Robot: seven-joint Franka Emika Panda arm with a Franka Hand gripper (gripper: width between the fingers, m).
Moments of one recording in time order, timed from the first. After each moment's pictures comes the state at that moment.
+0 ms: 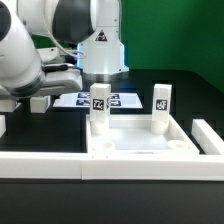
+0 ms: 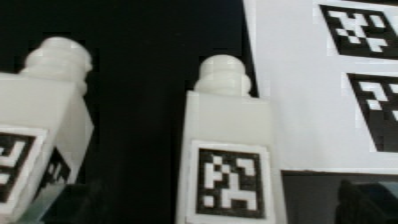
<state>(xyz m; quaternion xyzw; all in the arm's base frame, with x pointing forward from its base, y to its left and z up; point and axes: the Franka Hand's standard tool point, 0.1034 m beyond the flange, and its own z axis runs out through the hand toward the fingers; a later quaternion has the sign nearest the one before) 0.368 -0.156 0.016 -0.90 -0.02 0.44 0.06</state>
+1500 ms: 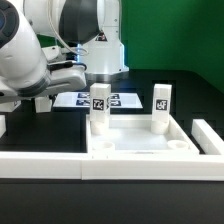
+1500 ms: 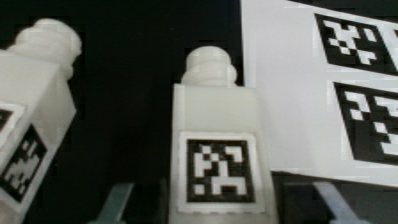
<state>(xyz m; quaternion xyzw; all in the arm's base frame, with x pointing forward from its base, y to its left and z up) 0.370 -0.149 0.017 -0.89 -0.06 0.44 0.08</state>
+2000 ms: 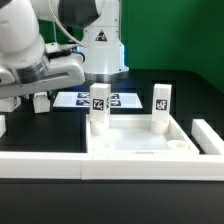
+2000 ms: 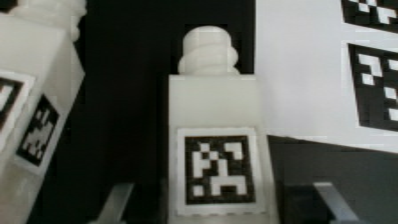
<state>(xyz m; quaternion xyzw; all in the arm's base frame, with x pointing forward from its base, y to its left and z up) 0.377 -0.152 0.019 -0.94 -0.07 0.33 0.07</state>
